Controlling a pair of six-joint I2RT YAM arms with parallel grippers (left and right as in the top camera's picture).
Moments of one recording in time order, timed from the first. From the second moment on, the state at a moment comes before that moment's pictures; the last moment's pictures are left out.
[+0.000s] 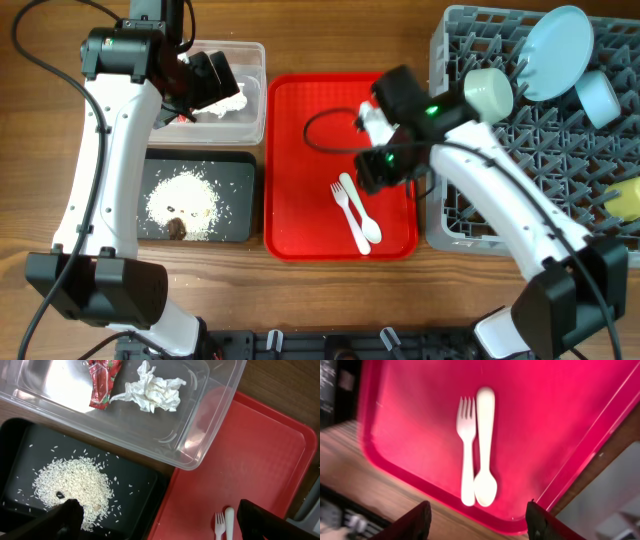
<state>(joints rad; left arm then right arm) -0.09 1.76 1.85 -1.31 0.02 -0.48 0.49 1.67 1.36 -1.13 -0.18 0.09</state>
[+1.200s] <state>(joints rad) -0.09 1.76 1.85 -1.31 0.02 -0.48 0.59 1.84 1.10 -0.80 0.00 0.28</state>
